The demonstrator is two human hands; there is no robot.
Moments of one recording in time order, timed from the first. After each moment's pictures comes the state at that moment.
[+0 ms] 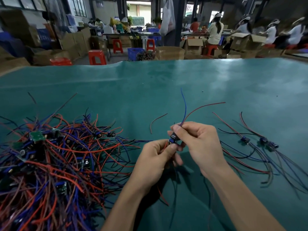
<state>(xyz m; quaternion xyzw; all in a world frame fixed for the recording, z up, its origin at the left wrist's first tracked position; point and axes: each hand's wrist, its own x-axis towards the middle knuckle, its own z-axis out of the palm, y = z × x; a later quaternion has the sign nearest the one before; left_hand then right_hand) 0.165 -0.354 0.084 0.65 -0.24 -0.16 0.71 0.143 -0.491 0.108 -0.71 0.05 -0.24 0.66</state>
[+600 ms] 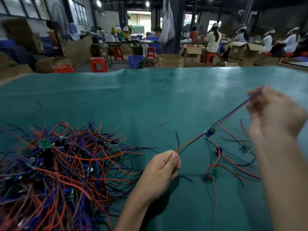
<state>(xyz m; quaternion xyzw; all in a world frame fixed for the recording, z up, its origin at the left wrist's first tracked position) 0.163 -0.352 0.075 0.71 -0.29 -0.14 0.63 0.135 -0.570 0.209 -0.44 0.17 -0.47 0.74</state>
